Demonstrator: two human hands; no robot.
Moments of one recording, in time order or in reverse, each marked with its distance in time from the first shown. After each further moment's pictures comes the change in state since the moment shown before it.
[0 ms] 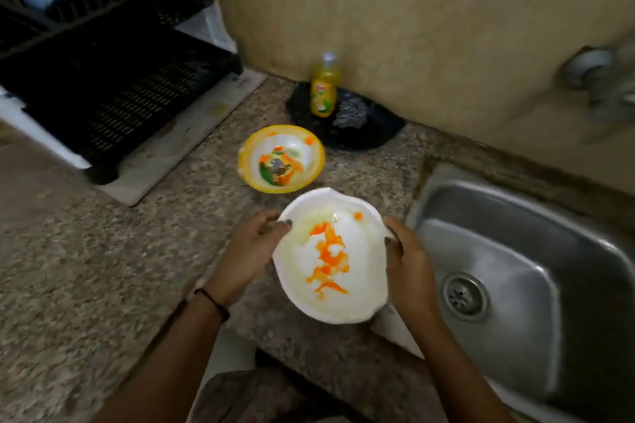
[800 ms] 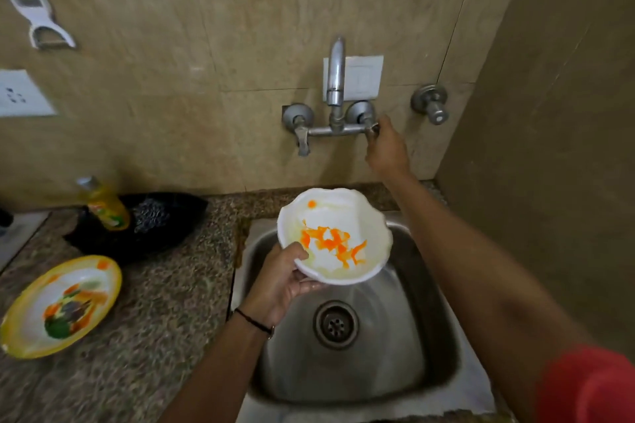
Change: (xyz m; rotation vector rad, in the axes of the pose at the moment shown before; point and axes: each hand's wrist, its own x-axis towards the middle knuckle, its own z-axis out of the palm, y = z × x) left_hand -0.021 0.099 0.309 -0.346 -0.658 -0.064; right_hand 0.181 0.058 -0.335 -0.222 0.544 0.133
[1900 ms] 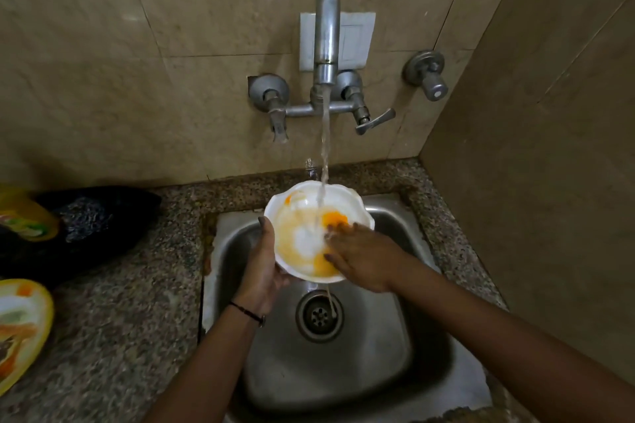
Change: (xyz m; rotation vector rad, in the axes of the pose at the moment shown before) left_hand 0.080 -0.013 -0.015 -0.019 0.050 -0.114; right_hand -0.123 0.057 0.015 -0.702 -0.849 -0.375
